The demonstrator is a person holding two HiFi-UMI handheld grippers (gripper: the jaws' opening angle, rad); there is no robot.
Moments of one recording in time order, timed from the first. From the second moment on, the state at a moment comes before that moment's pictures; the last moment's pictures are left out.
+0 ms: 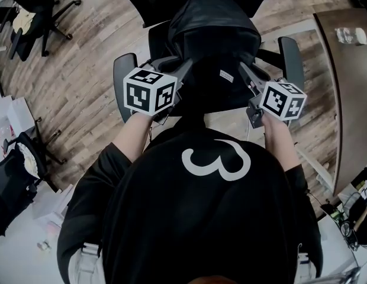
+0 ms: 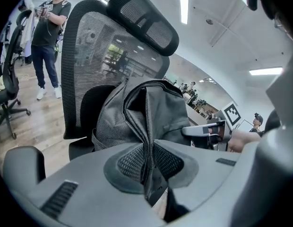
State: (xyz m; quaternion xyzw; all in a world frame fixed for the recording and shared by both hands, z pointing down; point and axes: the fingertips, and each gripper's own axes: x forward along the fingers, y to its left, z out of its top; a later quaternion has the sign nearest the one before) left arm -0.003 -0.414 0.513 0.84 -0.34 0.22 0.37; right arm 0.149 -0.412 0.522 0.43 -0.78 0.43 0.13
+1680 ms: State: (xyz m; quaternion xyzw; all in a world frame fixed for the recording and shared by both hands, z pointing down) left arm -0.003 -0.422 0.548 0.83 -0.34 0.17 0.41; right arm 0.152 -0.420 0.559 0.44 -0.78 0.43 0.12
